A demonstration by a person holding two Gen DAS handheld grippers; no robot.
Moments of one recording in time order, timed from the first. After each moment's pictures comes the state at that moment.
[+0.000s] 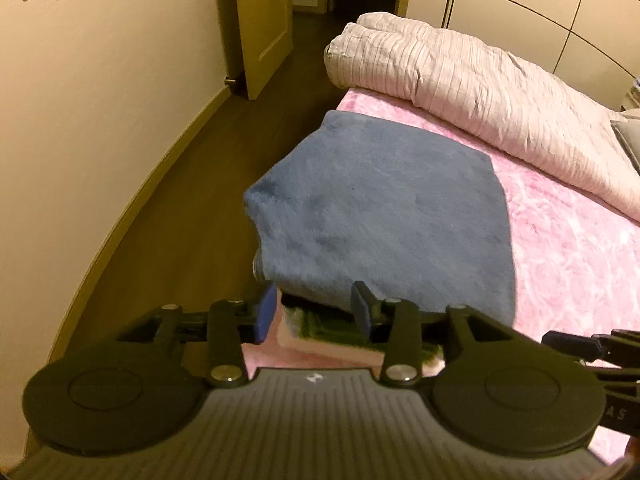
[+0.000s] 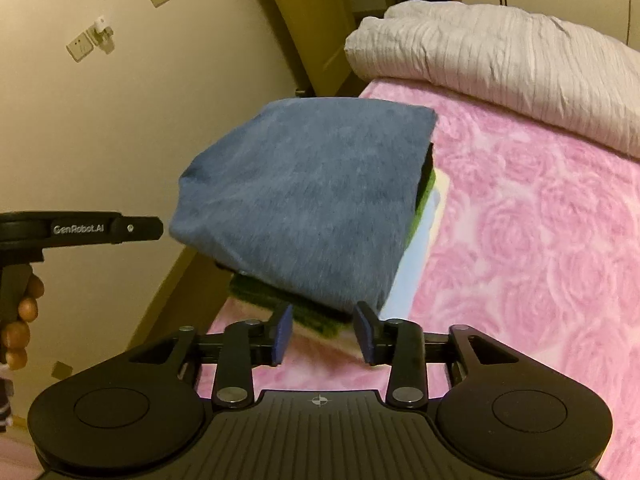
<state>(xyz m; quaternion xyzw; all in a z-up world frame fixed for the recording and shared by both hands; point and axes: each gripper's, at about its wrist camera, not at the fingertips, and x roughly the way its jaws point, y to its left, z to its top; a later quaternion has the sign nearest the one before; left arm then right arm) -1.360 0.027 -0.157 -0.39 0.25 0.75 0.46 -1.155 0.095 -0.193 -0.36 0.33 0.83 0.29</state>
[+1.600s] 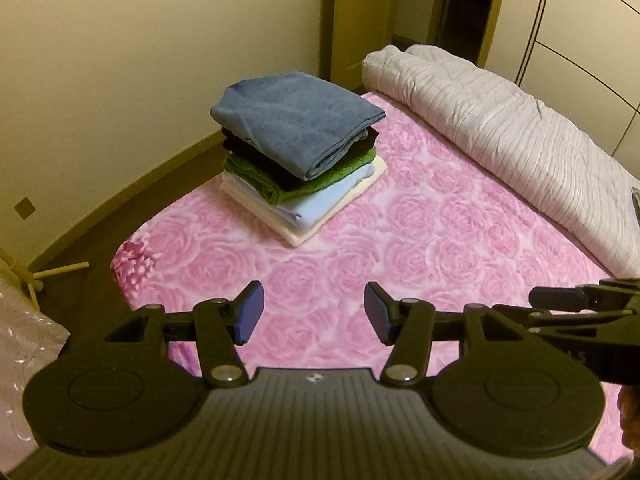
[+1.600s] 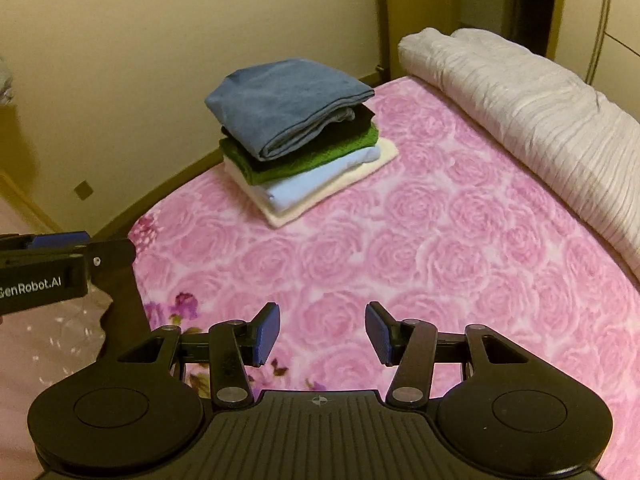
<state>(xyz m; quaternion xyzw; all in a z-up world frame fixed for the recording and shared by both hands) -0.960 -0.045 -0.116 -0.41 0.13 0.85 0.29 -0.856 0.122 -0.139 -0.45 0.16 0.87 0.11</state>
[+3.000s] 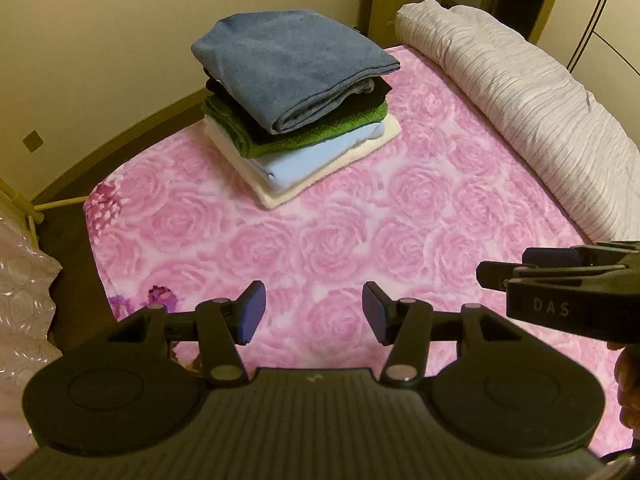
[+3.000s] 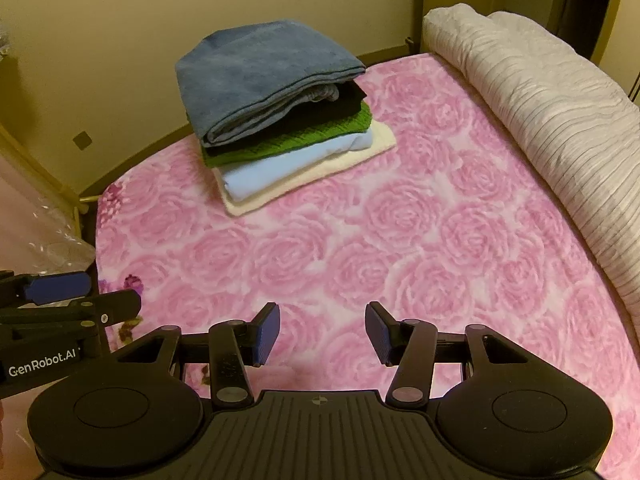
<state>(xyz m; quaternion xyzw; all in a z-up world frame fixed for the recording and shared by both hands) -0.986 0.063 -0.177 -0.50 0.12 0.83 0.22 -0.930 0.238 -0.189 -0.51 0.12 0.85 0.06</state>
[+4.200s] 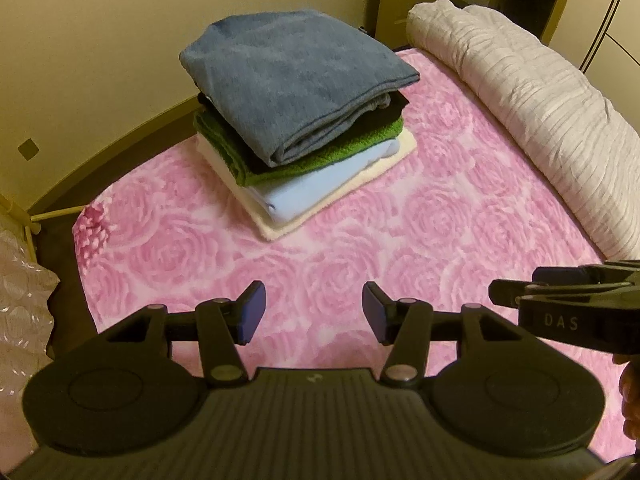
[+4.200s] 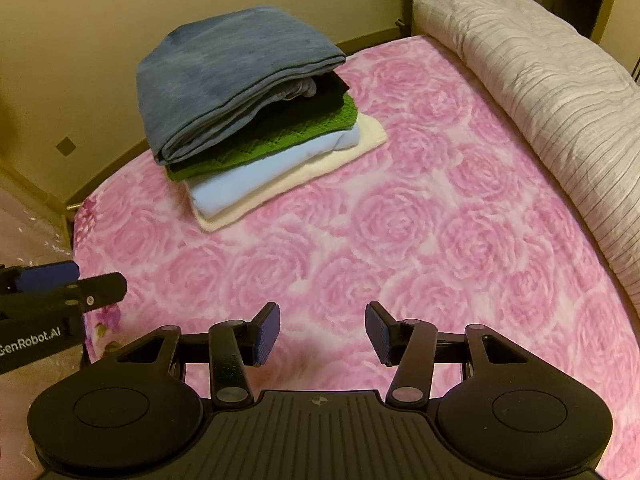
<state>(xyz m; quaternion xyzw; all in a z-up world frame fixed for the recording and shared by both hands) -1.048 0.093 -0.200 -0.49 0.12 0.83 0.21 -0.984 0.273 -0.219 -0.53 0.14 0.84 0.07</state>
